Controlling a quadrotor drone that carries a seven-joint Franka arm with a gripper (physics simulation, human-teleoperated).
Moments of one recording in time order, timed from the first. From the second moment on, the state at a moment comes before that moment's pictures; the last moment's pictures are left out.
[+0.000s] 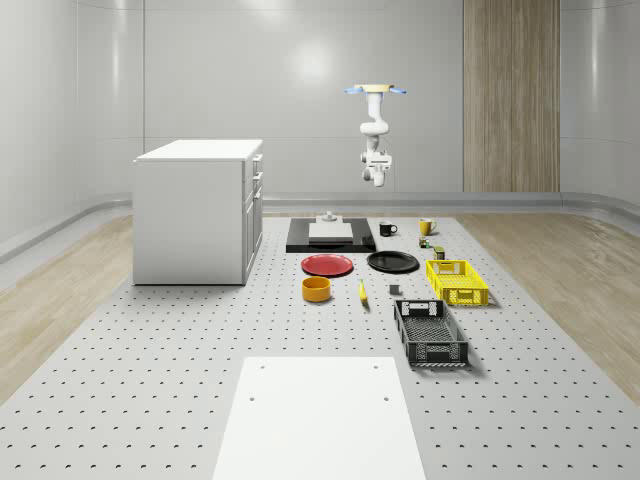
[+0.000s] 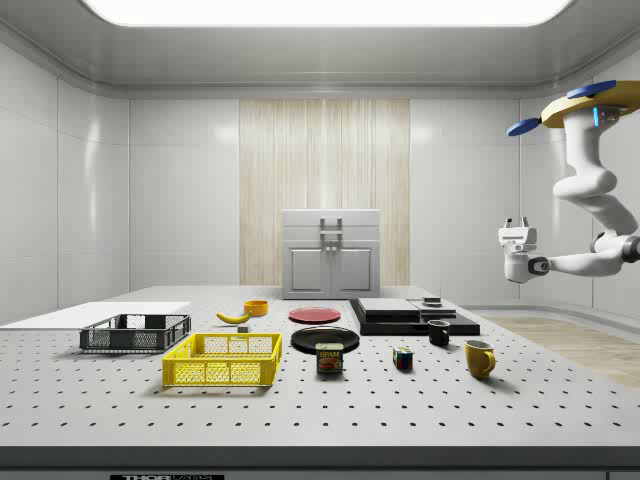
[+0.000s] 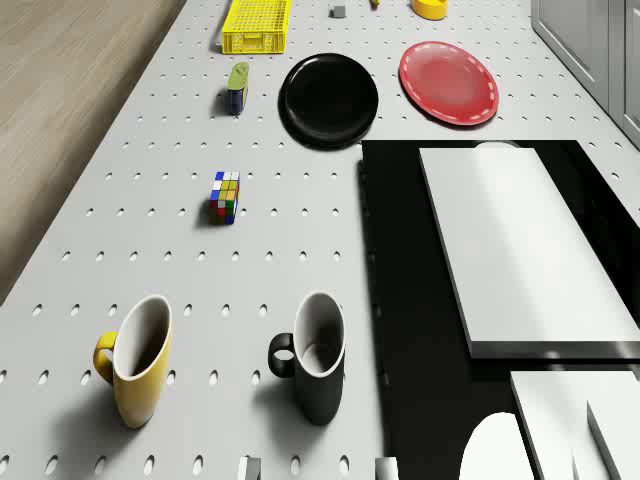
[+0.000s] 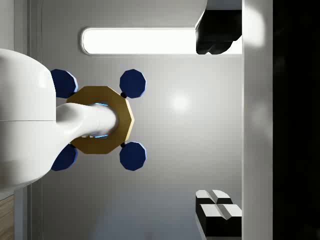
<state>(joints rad) 0.00 -0.79 0.00 -2.34 0.00 1.55 0.79</state>
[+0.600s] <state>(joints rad) 0.00 -0.72 0.00 -2.10 0.00 1.39 0.78</state>
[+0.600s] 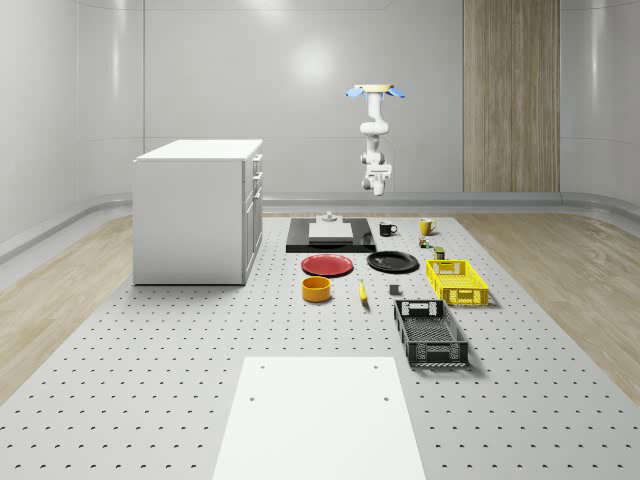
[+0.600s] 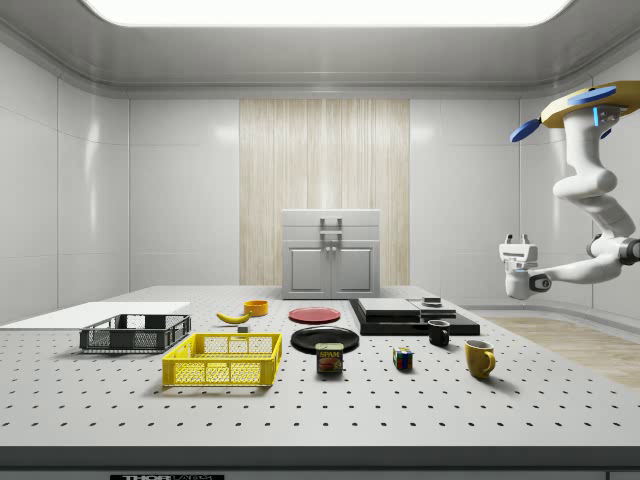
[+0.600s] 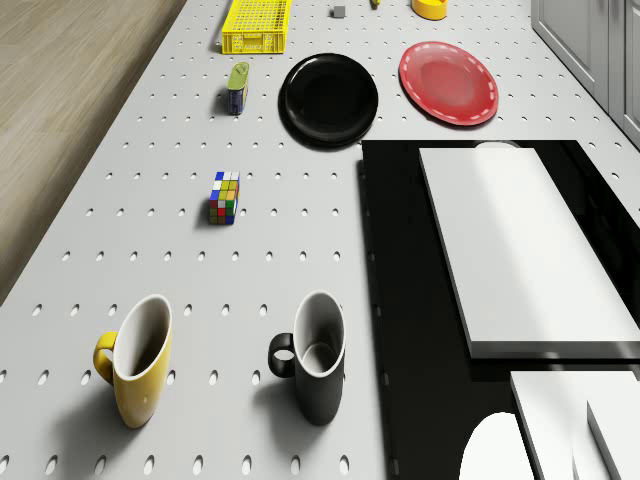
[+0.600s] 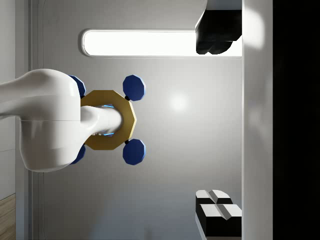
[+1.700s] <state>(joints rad) -0.01 -0.71 0.01 -2.04 0.00 1.37 0.78</state>
